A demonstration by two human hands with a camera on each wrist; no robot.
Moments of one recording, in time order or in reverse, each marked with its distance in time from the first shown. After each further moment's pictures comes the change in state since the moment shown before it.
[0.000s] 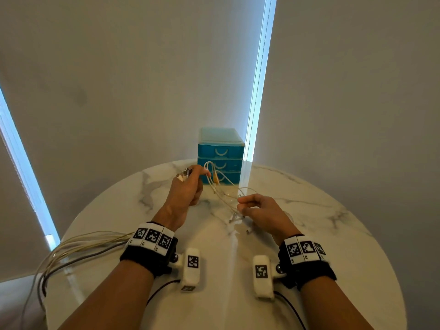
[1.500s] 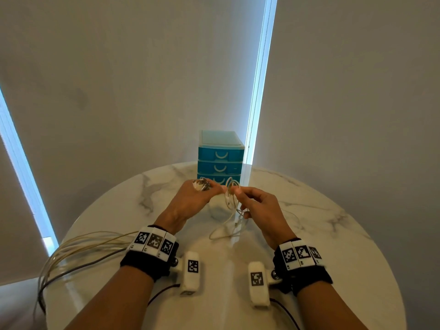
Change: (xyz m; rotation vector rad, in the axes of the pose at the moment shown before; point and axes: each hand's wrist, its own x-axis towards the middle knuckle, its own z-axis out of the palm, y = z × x) left_hand -0.016 0.007 0.005 0.361 -0.159 0.092; right_hand -0.008 -0.013 0.015 0.277 0.104 -0.201
